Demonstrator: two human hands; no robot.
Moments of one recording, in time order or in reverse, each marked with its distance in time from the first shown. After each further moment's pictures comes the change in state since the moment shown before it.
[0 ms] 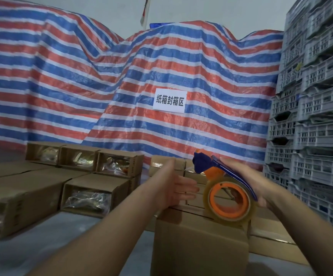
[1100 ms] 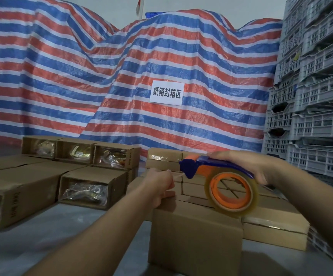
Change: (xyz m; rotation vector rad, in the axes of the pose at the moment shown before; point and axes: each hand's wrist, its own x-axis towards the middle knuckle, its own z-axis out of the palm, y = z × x) left_hand 0.004 -0.025 0.001 0.055 0.334 0.107; right_hand -0.003 -0.036 0.003 -0.198 -0.159 0.263
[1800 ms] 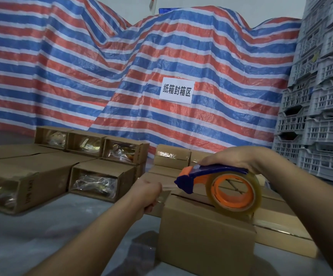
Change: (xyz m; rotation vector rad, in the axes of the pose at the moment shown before) left_hand 0.004 -0.034 -0.051 0.238 0.090 -0.017; right_hand 0.026 -0.035 0.037 -0.555 -0.028 0.098
